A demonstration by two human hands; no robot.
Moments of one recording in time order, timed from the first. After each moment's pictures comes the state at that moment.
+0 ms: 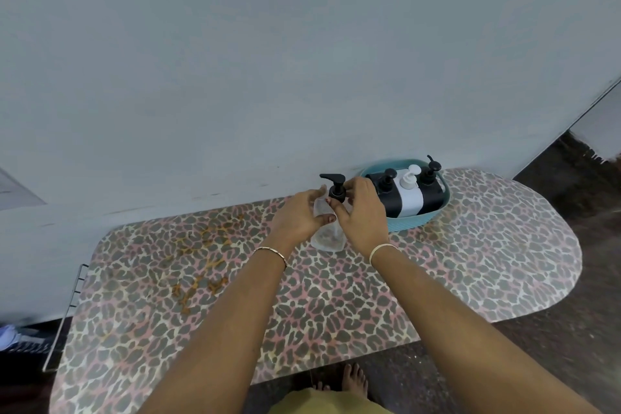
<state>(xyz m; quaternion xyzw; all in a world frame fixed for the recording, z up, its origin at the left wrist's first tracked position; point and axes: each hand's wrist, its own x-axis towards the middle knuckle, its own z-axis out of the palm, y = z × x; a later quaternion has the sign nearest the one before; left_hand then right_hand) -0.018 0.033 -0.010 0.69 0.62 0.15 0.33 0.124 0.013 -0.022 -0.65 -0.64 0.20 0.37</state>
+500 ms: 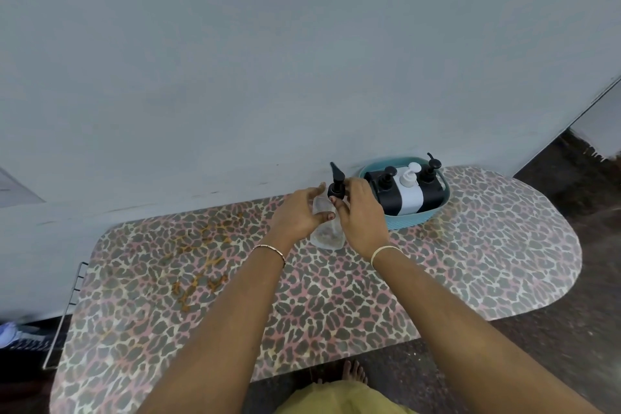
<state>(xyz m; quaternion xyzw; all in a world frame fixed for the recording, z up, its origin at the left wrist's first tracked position) -0.019 0.034 -0.011 0.69 0.62 0.15 0.34 0.124 0.010 -0.025 -0.63 -0.68 0.17 0.34</state>
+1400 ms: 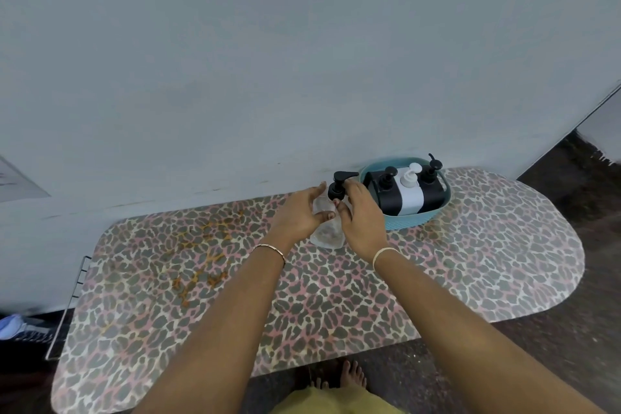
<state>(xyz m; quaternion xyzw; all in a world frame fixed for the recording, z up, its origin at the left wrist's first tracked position) -0.016 0.031 -0.013 0.69 0.62 0.15 0.35 0.128 0.008 -0.034 -0.61 -0.68 0.19 0.34</state>
